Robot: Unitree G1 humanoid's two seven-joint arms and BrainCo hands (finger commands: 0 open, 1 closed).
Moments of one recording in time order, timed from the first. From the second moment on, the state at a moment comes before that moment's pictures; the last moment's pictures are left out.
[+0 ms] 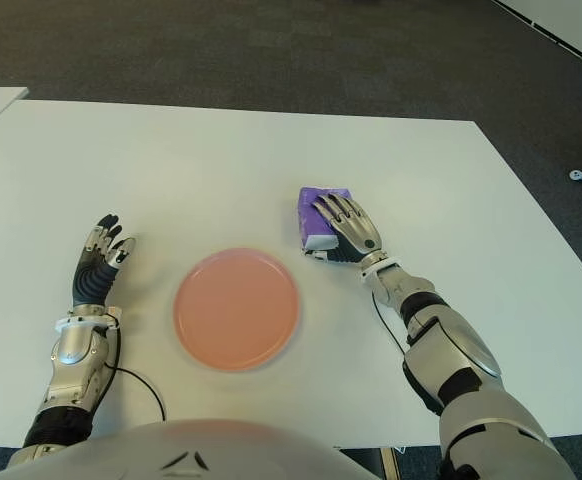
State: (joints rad) left arm 0.11 0.12 0.18 0.38 -0.06 -0.53 0.00; right arm -0.65 -0.52 0.84 1.25 -0.89 -0.46 -0.90
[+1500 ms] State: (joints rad) left arm 0.12 0.12 0.18 0.39 -0.07 -0.54 0.00; right arm -0.68 -0.45 0.98 1.26 -0.96 -0.24 -1.23
